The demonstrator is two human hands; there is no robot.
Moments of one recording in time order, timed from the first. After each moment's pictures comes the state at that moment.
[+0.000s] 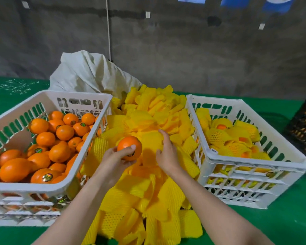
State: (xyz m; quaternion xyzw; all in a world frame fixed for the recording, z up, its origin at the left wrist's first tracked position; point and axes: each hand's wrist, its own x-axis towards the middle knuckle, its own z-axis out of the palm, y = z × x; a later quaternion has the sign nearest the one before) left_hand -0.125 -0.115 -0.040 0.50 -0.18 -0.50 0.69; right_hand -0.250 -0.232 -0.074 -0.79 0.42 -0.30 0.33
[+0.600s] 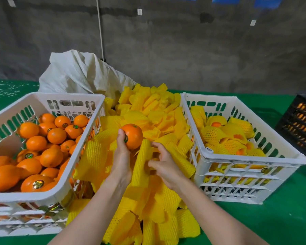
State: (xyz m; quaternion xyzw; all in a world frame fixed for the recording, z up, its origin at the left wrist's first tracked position) left_hand -0.161 -0.149 -0.031 0.50 -0.11 -0.46 0.73; right_hand -0.267 -0.196 -0.053 -0.61 0.32 -0.28 0.67
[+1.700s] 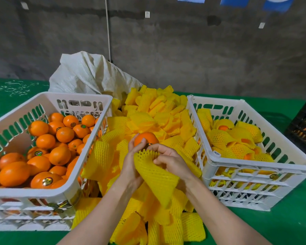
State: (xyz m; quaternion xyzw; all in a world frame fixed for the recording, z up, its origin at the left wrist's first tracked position) left_hand -0.165 -0.143 -0.036 0.36 -0.13 -0.53 0.76; right_hand -0.272 -0.186 -0.017 -0.63 0.23 -0.24 0.70
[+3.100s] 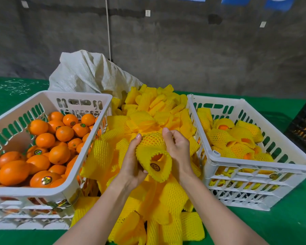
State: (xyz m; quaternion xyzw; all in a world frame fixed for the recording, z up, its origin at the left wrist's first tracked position) left_hand -0.165 -0.143 -0.038 0.35 -0.15 -0.60 0.70; right_hand -0.261 -0.199 -0.013 -0.65 0.34 -0.50 0.46
